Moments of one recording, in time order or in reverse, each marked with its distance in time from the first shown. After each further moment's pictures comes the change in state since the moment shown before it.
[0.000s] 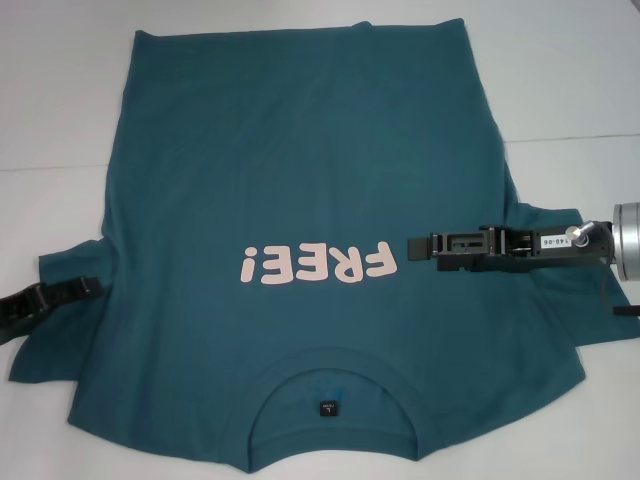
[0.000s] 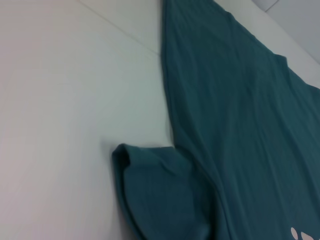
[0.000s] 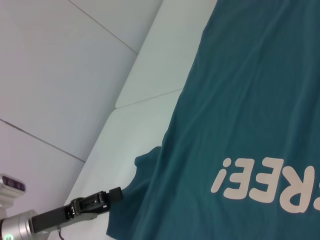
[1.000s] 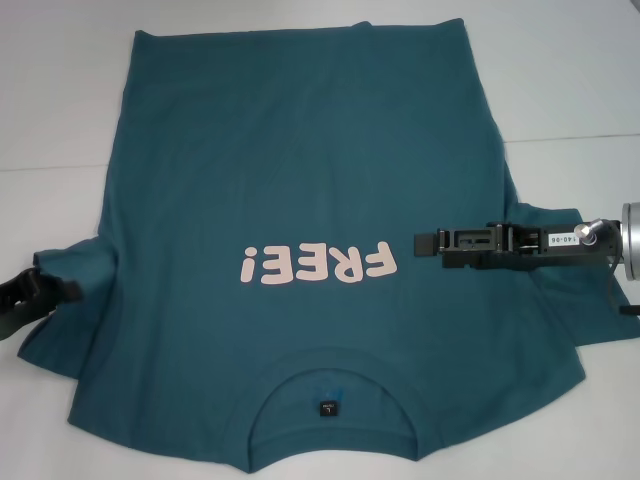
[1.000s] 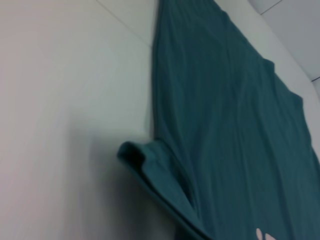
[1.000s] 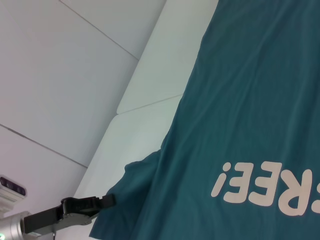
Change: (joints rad) left arm -0.015 0.027 -0.031 0.013 0.012 0.107 -0.118; right arm -0.013 -0.006 0.000 -0.002 0.022 -0.005 -0.001
